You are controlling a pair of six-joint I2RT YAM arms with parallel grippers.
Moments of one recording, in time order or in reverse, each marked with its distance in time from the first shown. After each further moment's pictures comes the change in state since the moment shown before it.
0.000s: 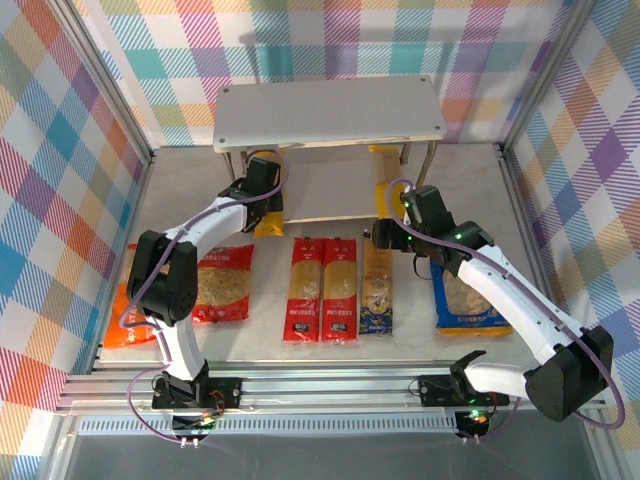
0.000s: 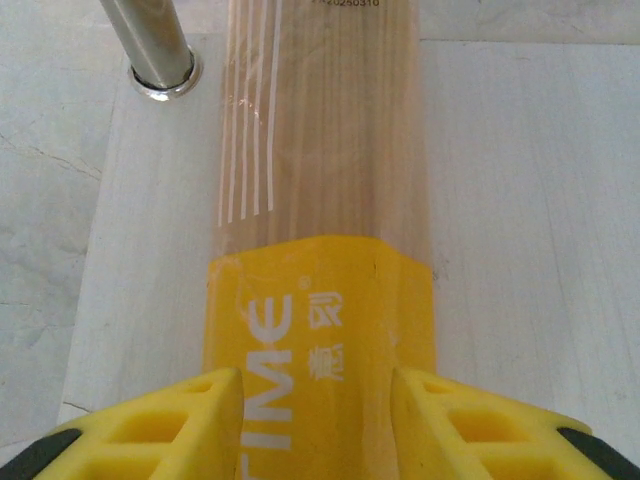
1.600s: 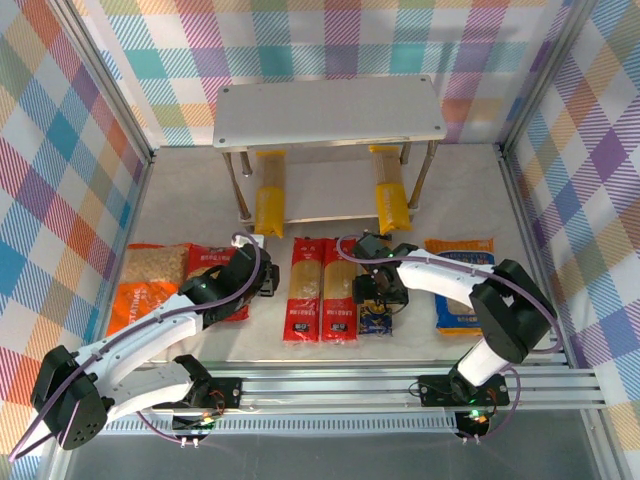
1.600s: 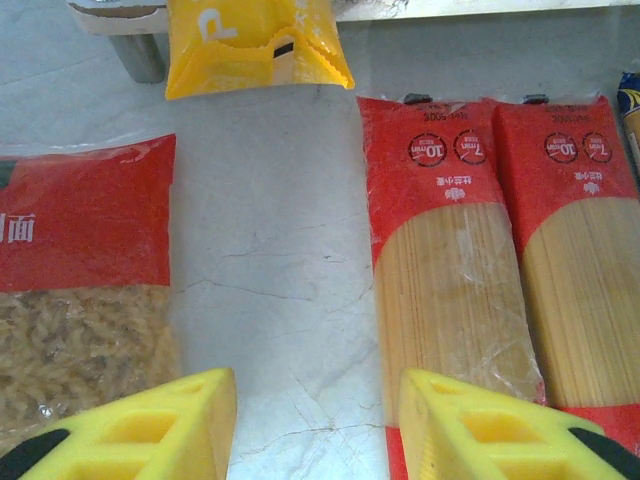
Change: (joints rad) left arm -0.362 -0.815 -0.672 -0.171 -0.058 -0.185; right arm 0.211 0.371 -0.201 0.025 -0.016 0.235
